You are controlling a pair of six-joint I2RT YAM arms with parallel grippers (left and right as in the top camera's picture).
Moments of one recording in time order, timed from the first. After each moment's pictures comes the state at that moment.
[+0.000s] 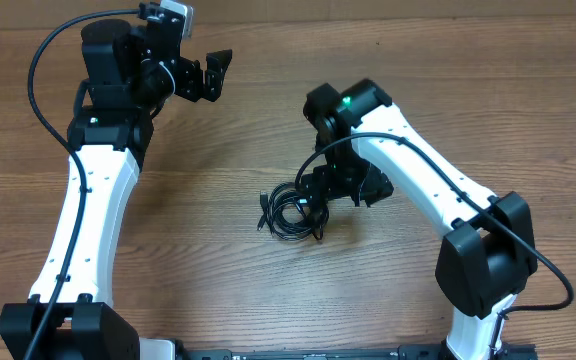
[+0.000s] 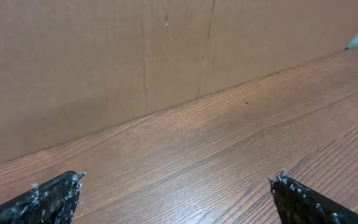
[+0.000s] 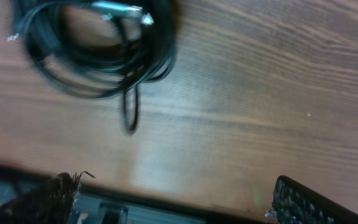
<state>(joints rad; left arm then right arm) -0.01 1.58 1.38 -0.24 0.44 0.12 0.56 1.98 1.71 -1.50 -0.15 0.28</state>
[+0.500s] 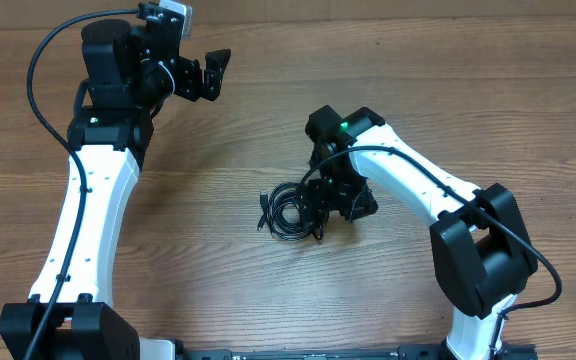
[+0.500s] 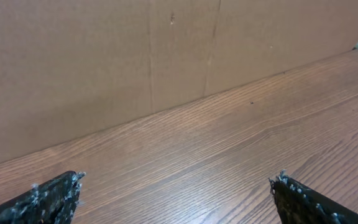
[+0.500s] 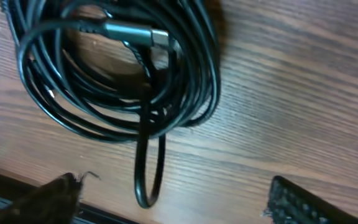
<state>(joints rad) -0.01 1.58 1.38 -0.24 0.42 0.12 0.56 1.98 1.49 -1.23 -0.30 0.30</state>
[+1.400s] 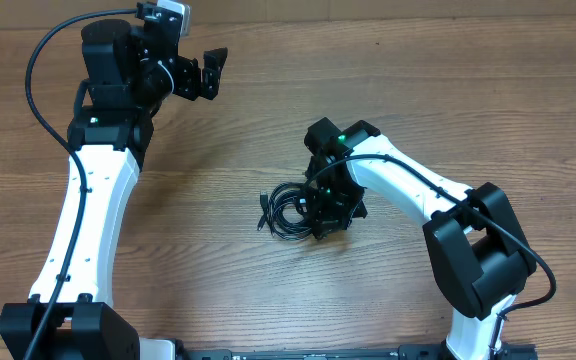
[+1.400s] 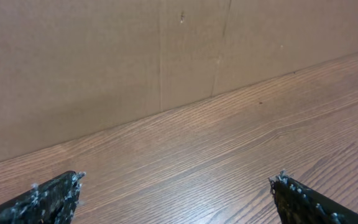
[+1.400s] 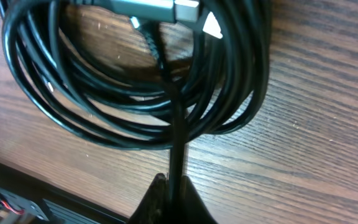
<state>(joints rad) -0.01 1.58 1.38 -0.24 0.39 0.12 0.58 1.98 1.40 -1.14 -0.37 0.31</state>
